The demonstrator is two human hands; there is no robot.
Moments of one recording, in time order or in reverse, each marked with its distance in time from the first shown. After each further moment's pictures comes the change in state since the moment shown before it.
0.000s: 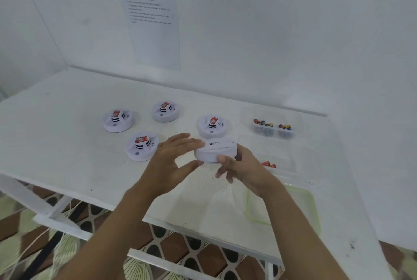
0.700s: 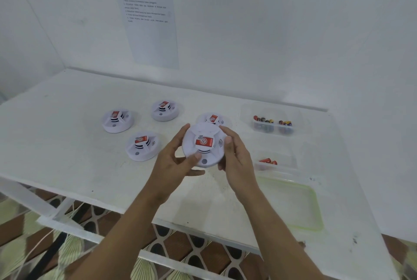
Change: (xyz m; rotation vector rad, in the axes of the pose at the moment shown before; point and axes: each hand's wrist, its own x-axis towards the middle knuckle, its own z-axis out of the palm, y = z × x) left_hand -0.001 0.037 0.005 -0.775 0.051 -0.554; right_hand 0.001 0.006 0.046 -0.074 0.433 -0.244
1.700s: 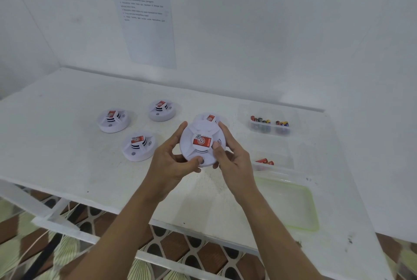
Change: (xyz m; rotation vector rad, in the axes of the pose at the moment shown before) left_hand 0.006 0.001 0.002 0.029 -0.017 0.060; right_hand -0.001 0.000 -0.004 -0.056 -0.002 -0.046
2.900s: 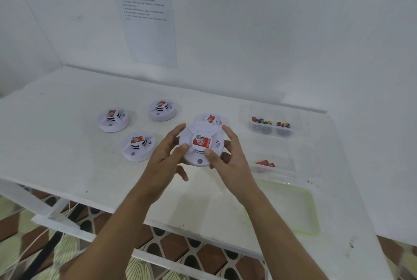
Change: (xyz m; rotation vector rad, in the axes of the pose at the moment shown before) left_hand 0.007 -0.006 -0.010 -0.022 0.018 -0.104; right_hand 0.008 0.005 -0.002 -0.030 -0.110 0.072
